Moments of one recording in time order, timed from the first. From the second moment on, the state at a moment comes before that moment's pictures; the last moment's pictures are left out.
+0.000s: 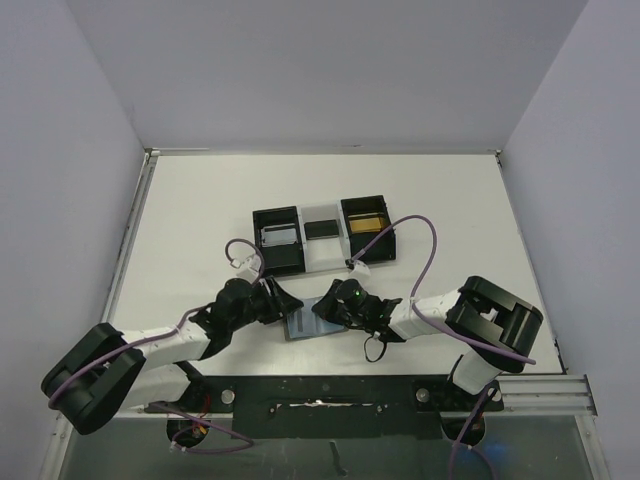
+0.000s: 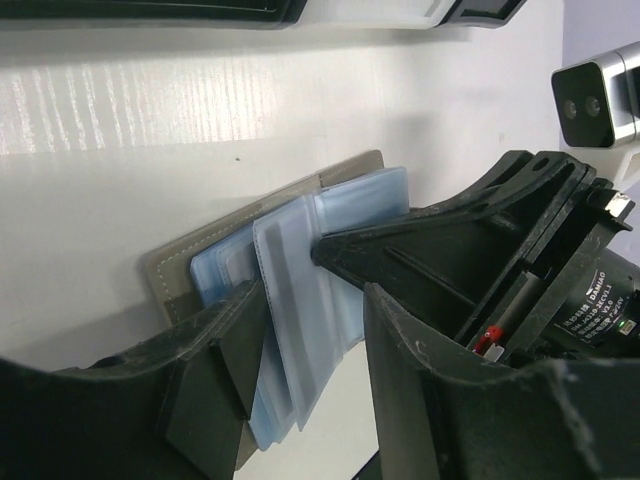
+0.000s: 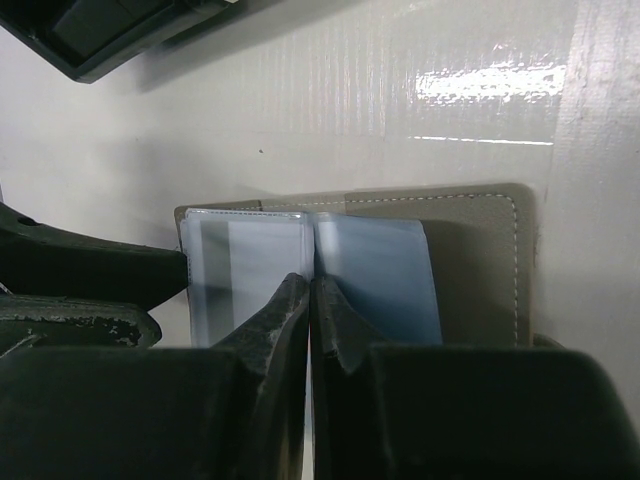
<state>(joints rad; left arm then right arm) -0.69 1.18 0.20 0.49 0.11 -0.99 0.98 1.60 0.53 0.39 0.17 1.09</state>
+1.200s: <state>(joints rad) -0.71 1.35 0.22 0.64 0.30 -1.04 0.95 1.24 0.59 -0.04 0.28 0.93</state>
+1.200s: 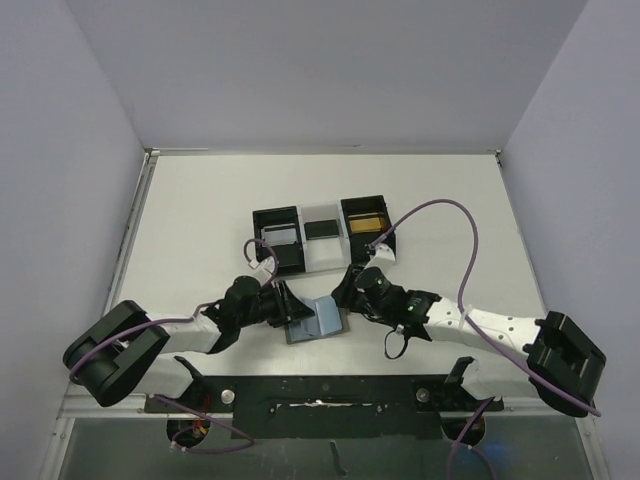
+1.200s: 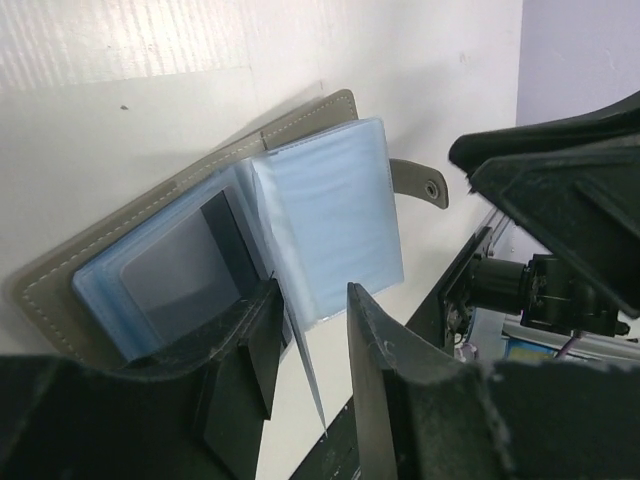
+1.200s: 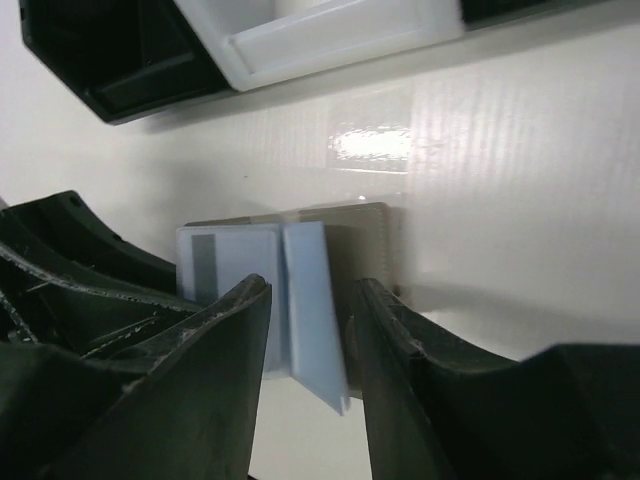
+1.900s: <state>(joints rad) -0.81 1.41 0.33 0.62 0.27 -1.03 0.88 0.97 0.45 0.00 0.18 0.88</state>
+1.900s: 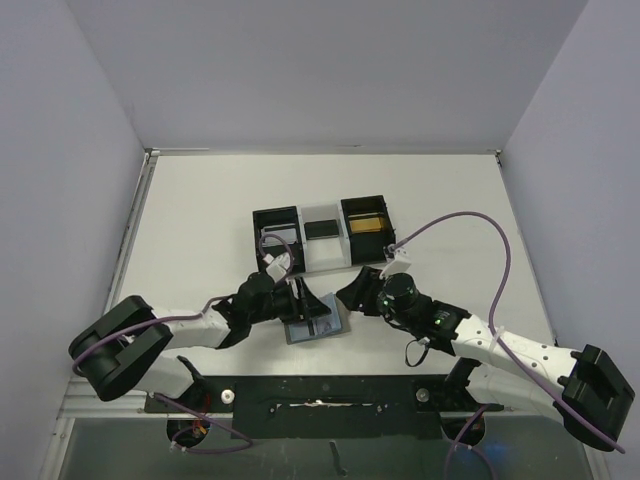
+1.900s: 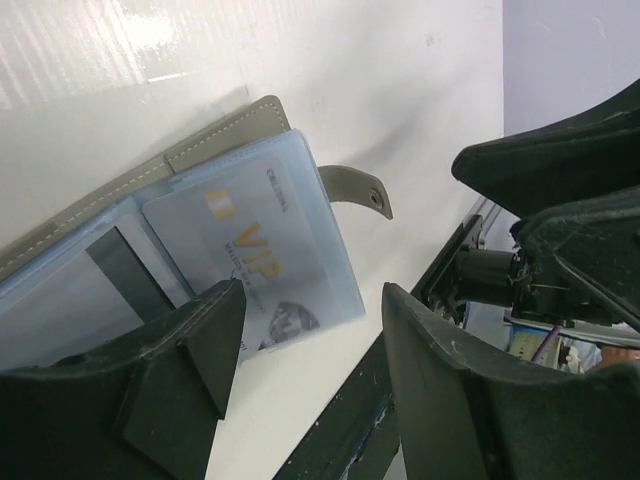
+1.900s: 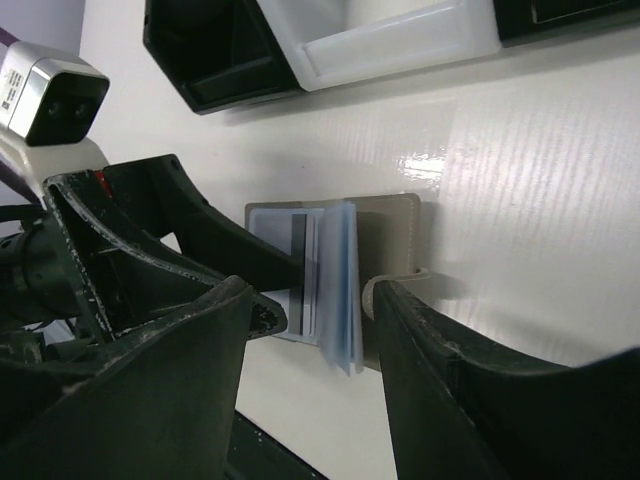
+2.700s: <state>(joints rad) -0.81 1.17 0.21 0.50 0.07 -1.07 0.87 1.20 0.46 0.18 -0.06 0.87</state>
